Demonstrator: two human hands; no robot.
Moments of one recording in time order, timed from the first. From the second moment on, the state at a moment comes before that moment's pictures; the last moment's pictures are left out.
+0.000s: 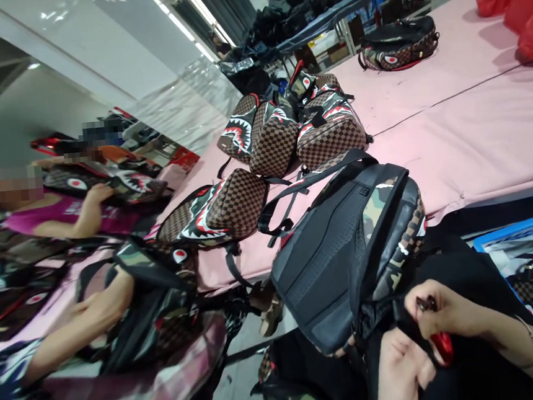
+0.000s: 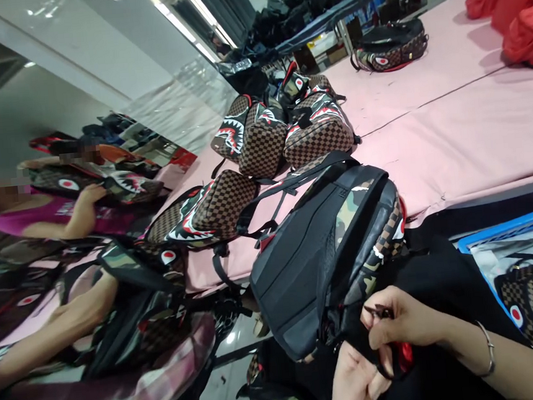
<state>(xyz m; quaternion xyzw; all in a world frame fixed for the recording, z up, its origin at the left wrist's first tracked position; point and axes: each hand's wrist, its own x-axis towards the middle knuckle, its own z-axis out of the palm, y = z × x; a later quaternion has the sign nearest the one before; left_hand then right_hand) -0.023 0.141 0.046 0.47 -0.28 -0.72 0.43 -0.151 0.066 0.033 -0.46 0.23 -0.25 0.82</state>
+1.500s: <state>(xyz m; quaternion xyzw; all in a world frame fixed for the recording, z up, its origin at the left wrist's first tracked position) -0.002 0.099 0.099 0.43 -0.64 -0.53 0.35 -0.203 0.001 -0.005 -0.45 0.49 -0.55 0.51</state>
